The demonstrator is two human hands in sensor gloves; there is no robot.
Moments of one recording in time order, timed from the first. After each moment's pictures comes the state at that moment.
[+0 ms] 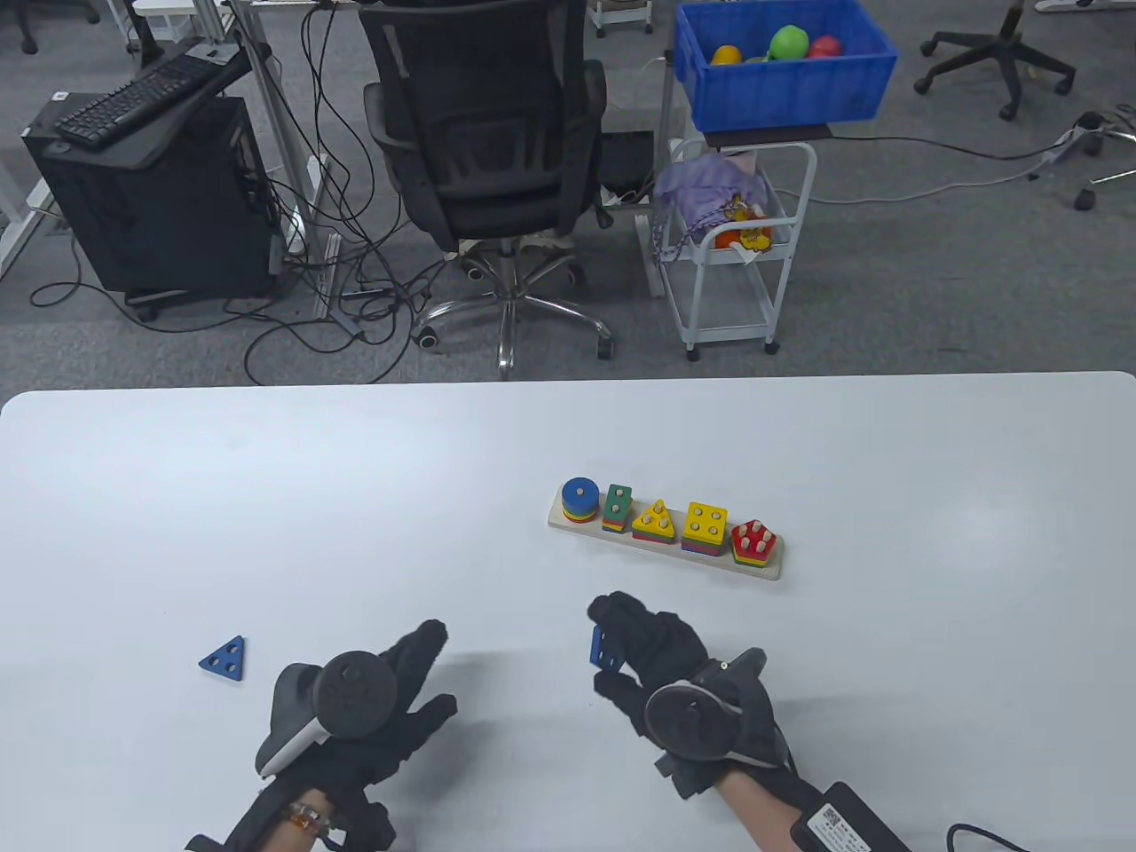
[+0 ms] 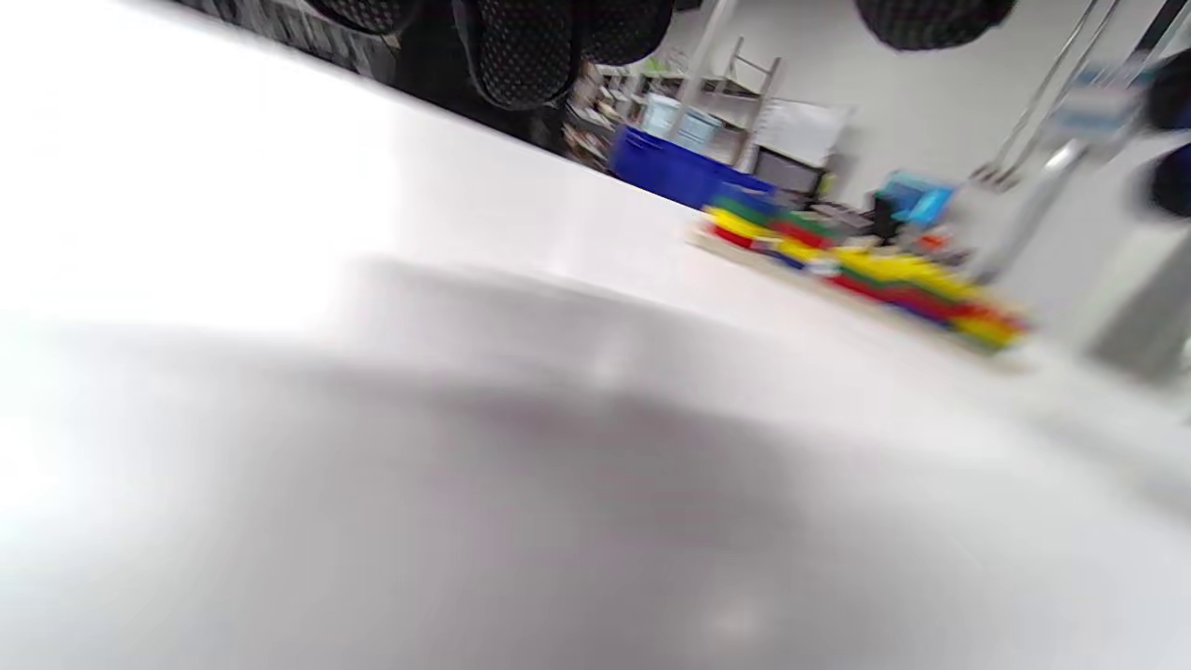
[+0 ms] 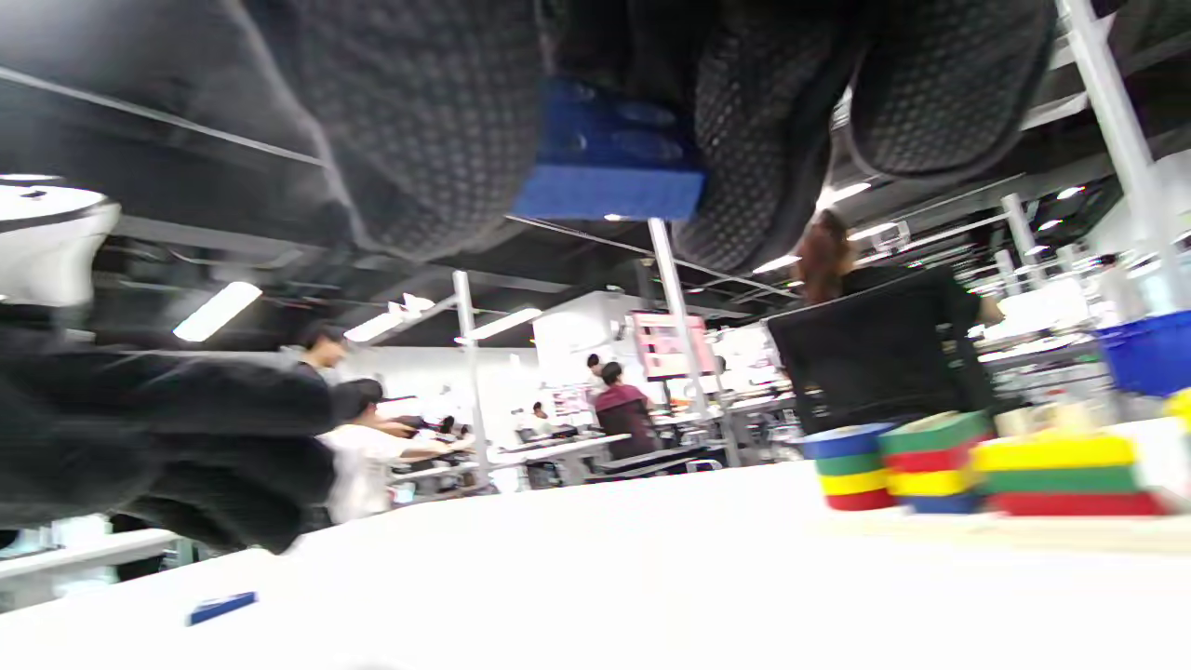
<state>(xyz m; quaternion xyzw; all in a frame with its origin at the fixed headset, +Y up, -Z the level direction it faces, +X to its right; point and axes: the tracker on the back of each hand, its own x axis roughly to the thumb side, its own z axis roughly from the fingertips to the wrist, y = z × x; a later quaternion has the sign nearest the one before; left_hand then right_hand) -0.256 -0.723 -0.281 -0.07 -0.13 0.11 0.98 0.093 -0.689 -0.282 0.24 -0.19 0.93 0.18</state>
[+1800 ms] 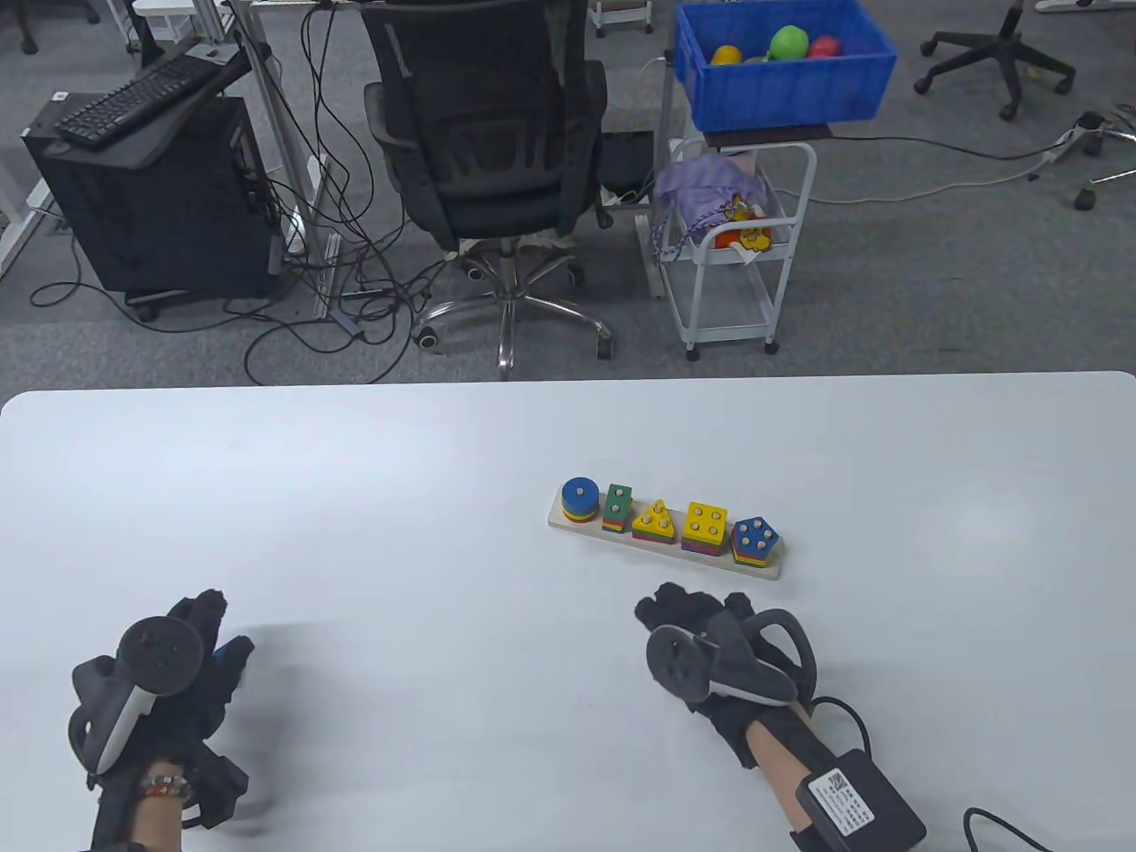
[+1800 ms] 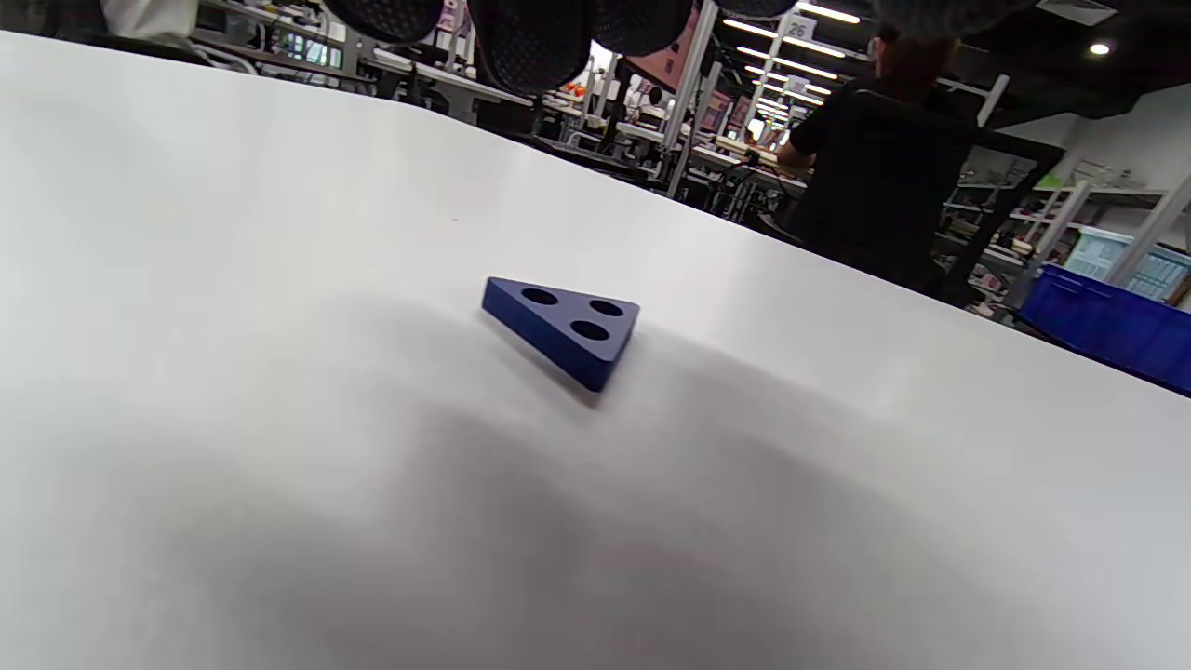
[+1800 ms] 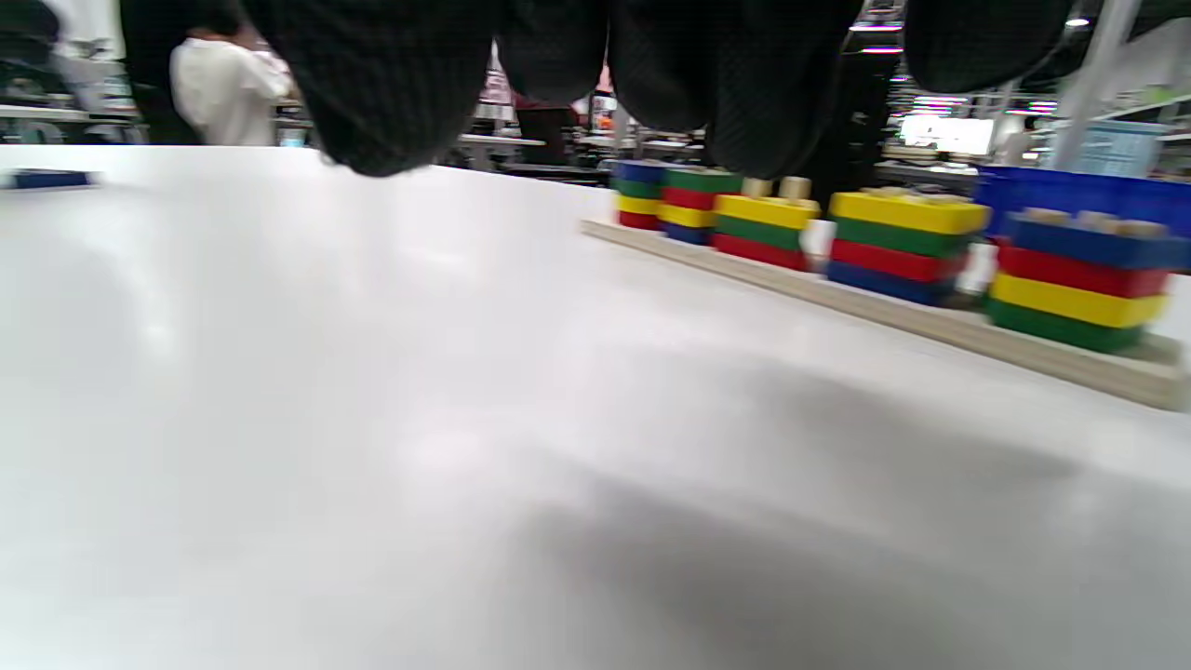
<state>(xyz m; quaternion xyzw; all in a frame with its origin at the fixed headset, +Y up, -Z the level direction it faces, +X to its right) -0.417 -0.719 -0.294 -0.05 0.17 0.16 0.97 0.093 -0.714 -0.293 0.24 0.01 0.97 -0.02</state>
